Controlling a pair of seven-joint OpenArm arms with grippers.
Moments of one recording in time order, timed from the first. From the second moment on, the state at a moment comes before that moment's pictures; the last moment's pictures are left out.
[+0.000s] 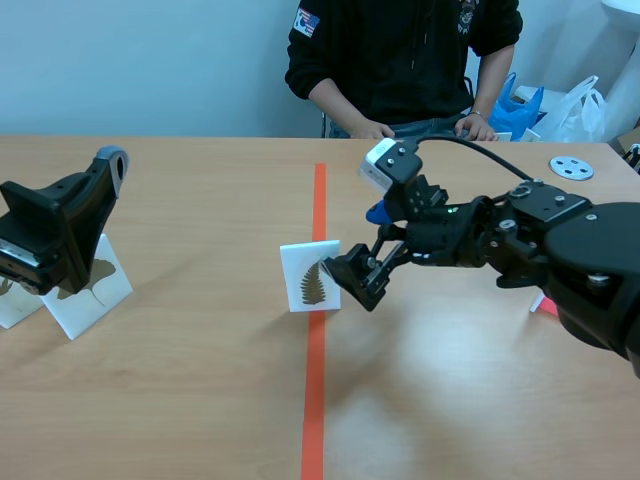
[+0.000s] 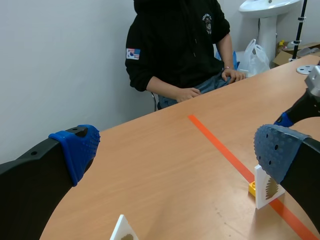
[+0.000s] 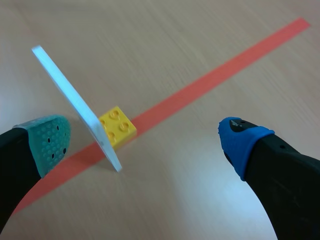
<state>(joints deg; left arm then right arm) 35.6 -23.2 -11.7 119.9 -11.0 -15.9 -12.2 24.0 16.9 -32.1 53.7 7.1 37.4 2.9</state>
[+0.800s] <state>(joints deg) 35.9 -23.2 -13.6 119.9 -11.0 -15.9 -12.5 20.5 8.9 -35.4 45.8 6.2 32.7 9.0</state>
